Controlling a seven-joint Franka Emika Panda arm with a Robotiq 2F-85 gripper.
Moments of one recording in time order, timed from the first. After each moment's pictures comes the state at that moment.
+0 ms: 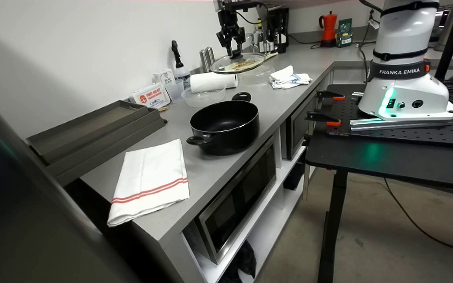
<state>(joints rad) -0.14 0.25 -0.12 -1.97 0.07 2.11 0.12</state>
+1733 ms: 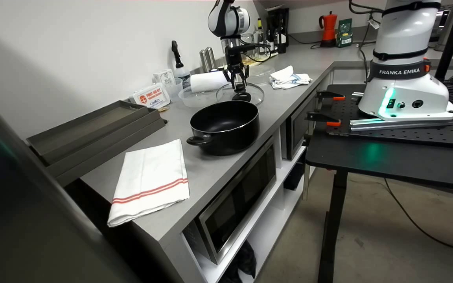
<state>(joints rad) -0.24 0.72 -0.13 -1.67 0.27 2.11 0.22</state>
